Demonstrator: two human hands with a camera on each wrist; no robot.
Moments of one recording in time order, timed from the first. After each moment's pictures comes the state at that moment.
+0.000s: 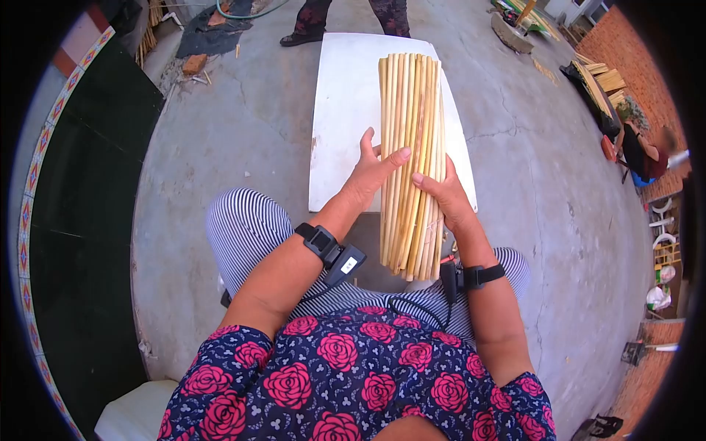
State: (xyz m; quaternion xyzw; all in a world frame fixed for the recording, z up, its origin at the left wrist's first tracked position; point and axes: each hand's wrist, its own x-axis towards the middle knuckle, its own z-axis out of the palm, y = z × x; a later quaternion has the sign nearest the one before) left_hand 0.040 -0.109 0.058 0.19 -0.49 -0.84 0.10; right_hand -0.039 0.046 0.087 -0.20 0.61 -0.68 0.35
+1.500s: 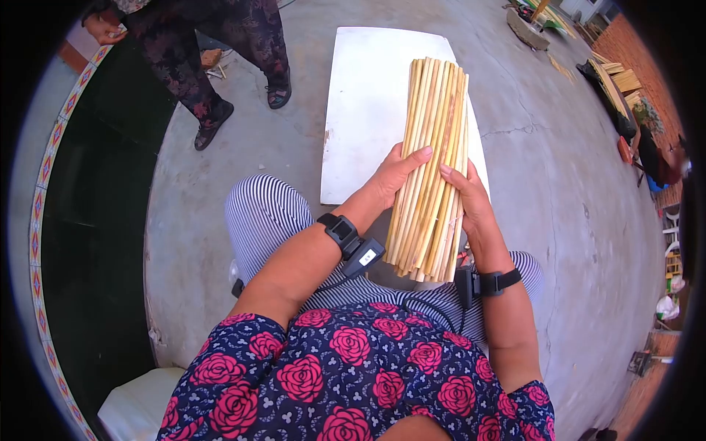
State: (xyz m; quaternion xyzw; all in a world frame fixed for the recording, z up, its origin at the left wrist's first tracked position) left_hand 0.029 -0.100 0.040 0.12 -0.42 -0.90 0.05; right_hand -0.038 0.052 0.078 -0.09 0.54 -0.75 0.37
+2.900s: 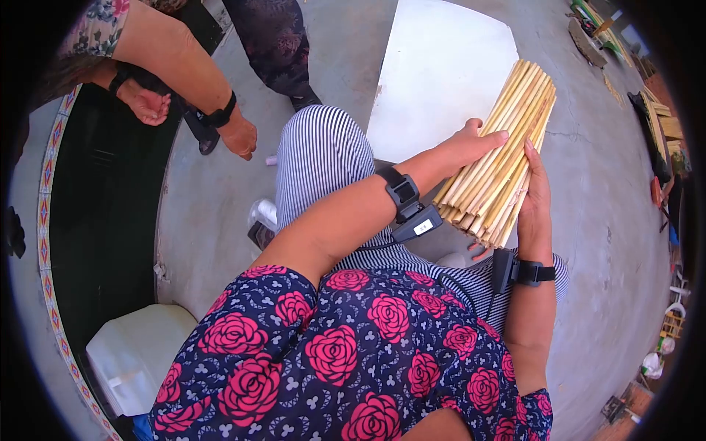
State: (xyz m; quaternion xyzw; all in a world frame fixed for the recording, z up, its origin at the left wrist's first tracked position) left_hand 0.025 -0.091 0.038 0.20 -0.56 -0.80 0.00; right_hand -0.073 0.060 0.038 0.02 0.42 -0.82 0.39
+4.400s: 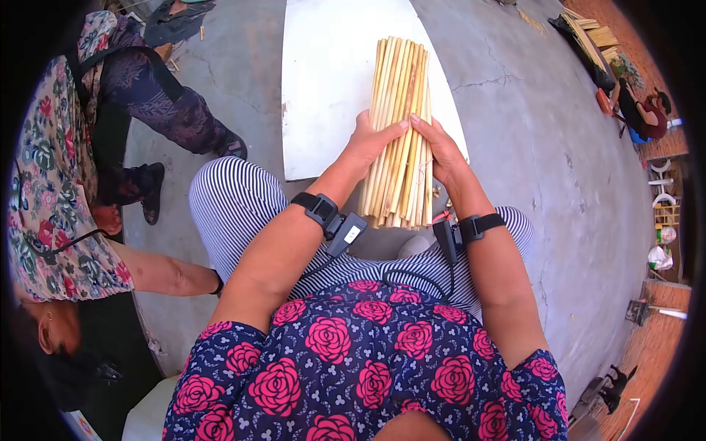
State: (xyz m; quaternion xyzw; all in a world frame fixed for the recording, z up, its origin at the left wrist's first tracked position) left_hand 0.022 -0.081 0.023 0.21 -0.51 -0.83 0.06; right_hand -0.068 0.055 0.032 -0.04 0.56 -0.73 0.40
